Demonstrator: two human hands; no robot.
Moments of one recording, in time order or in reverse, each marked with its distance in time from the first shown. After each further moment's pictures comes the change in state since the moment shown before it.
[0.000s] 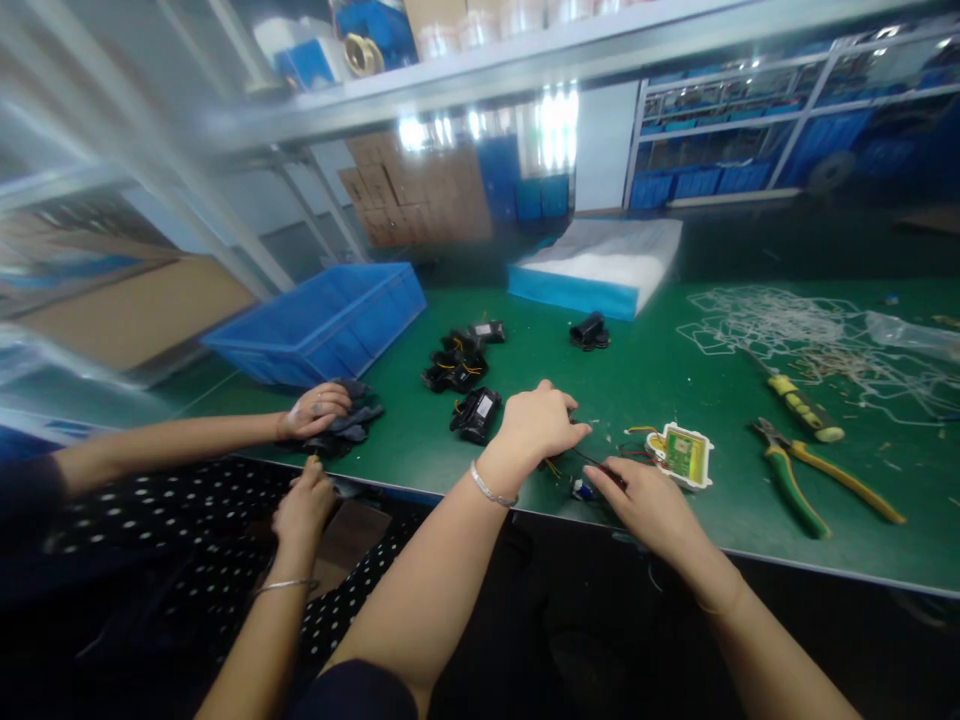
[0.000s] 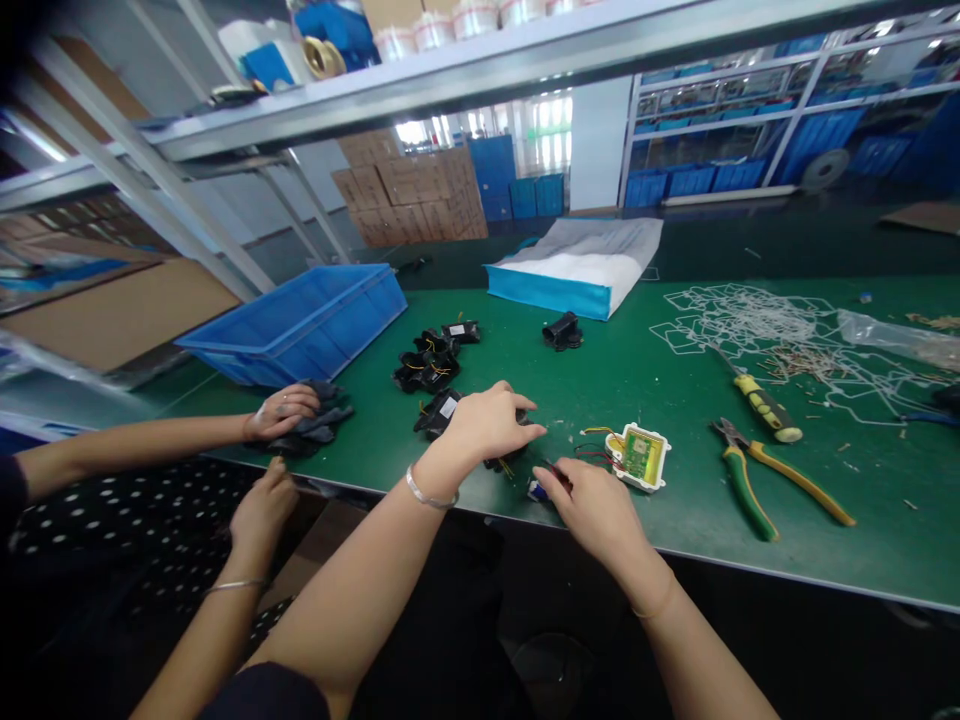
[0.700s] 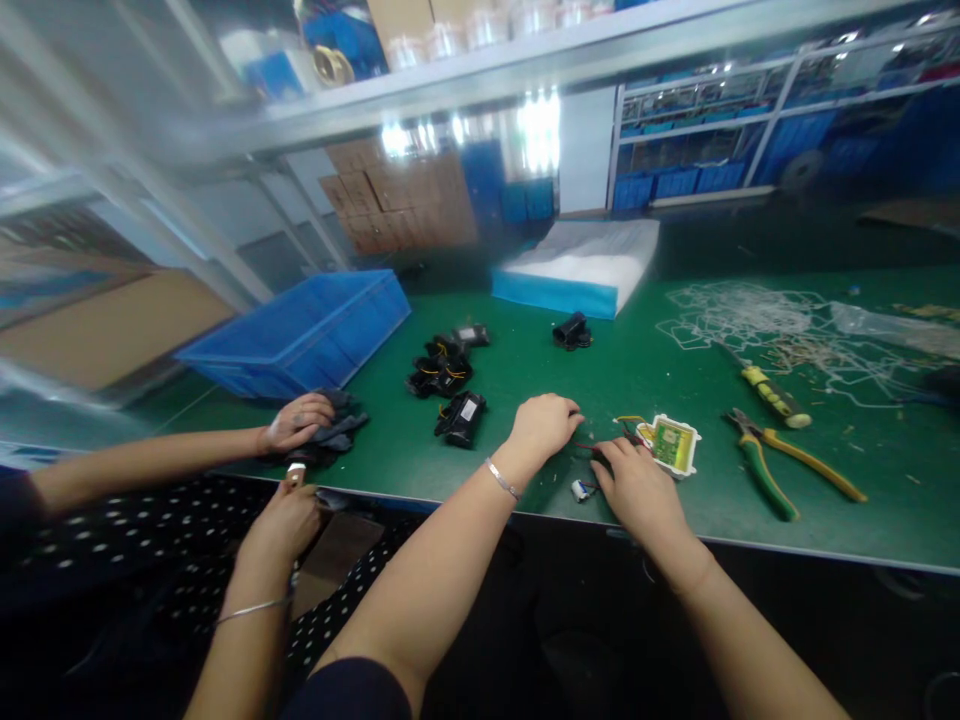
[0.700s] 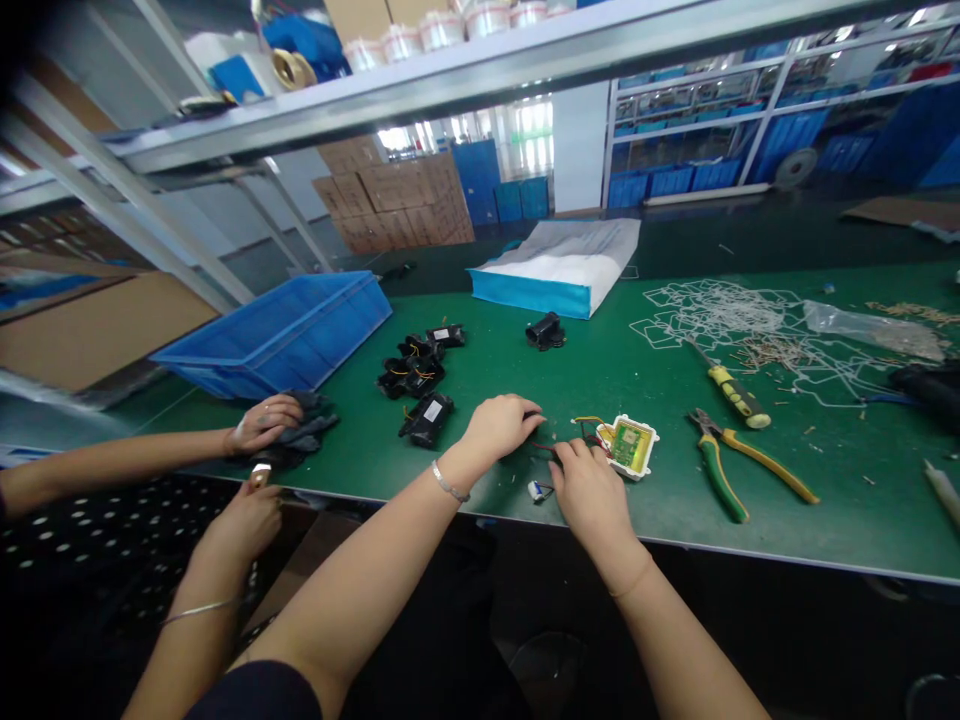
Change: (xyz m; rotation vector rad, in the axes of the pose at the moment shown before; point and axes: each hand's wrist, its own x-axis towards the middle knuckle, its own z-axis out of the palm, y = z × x) left_hand 0.025 0.008 0.045 0.077 -0.048 0.126; right_hand -0.004 0.013 0.009 -0.398 0.119 0.100
